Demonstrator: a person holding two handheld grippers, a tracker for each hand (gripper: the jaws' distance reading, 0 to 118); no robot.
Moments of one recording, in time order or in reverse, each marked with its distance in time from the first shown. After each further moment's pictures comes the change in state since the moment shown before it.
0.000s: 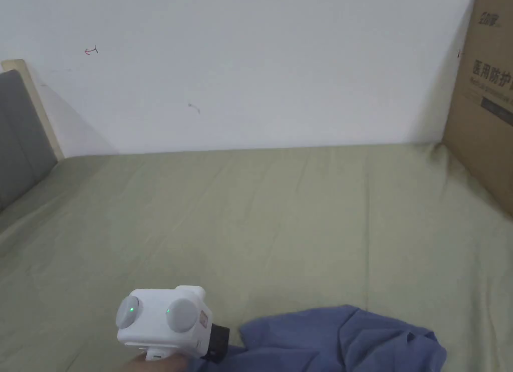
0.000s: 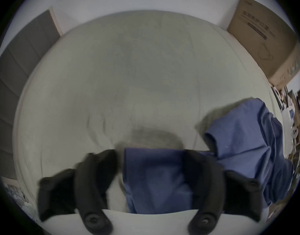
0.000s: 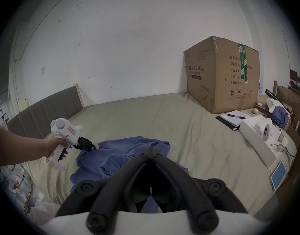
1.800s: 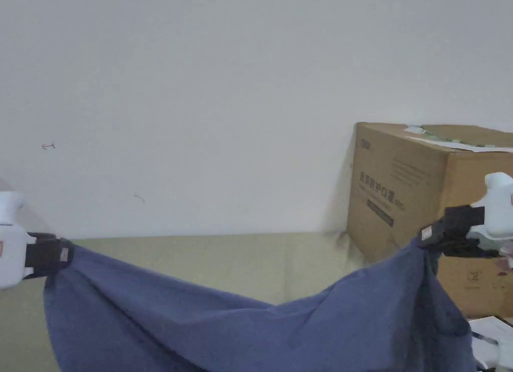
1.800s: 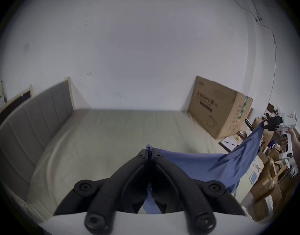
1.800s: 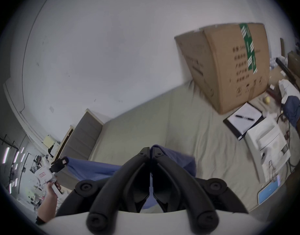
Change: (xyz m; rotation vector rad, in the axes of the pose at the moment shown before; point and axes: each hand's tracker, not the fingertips) left arm -0.075 -0.010 0.377 0.706 -0.184 0.004; right arm 0.125 0.293 0.009 -0.208 0.176 -0.351
